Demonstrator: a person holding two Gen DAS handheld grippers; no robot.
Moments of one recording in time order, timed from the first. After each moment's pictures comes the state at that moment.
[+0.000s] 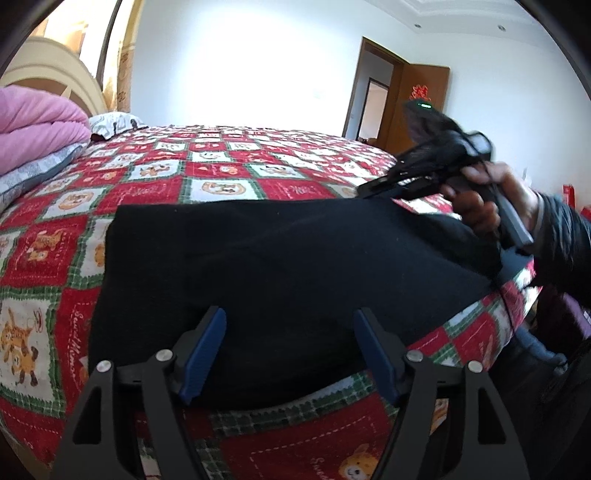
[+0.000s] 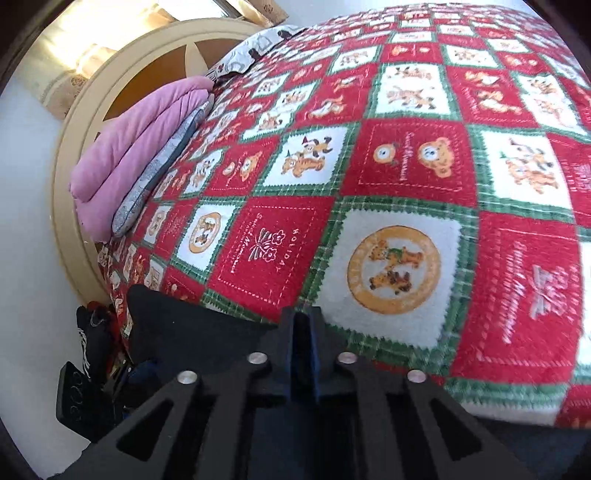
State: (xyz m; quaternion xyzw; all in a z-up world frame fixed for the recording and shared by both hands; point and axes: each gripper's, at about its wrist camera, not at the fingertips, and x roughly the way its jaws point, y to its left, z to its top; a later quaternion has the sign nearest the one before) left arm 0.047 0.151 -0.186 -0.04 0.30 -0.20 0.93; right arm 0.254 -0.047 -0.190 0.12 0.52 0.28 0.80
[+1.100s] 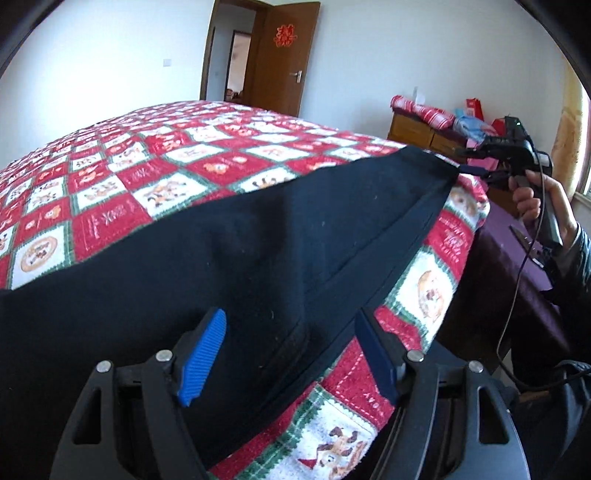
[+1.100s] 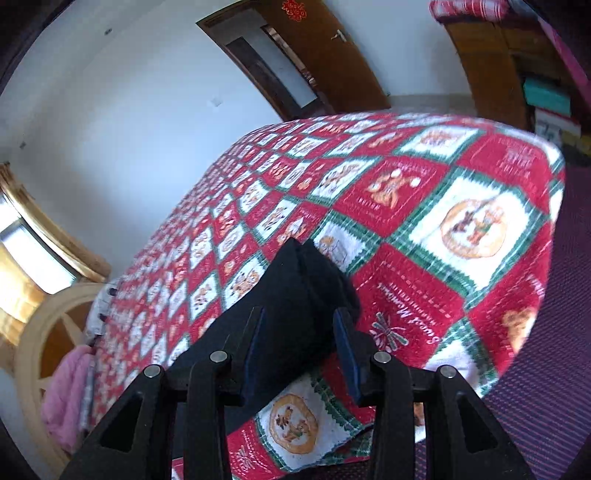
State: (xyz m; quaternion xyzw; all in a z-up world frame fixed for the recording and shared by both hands) left arm 0.068 -0.151 -0.162 0.07 0.34 -0.42 0.84; right arm -0.073 -0.569 -0.120 0.36 0.28 -0.13 0.88
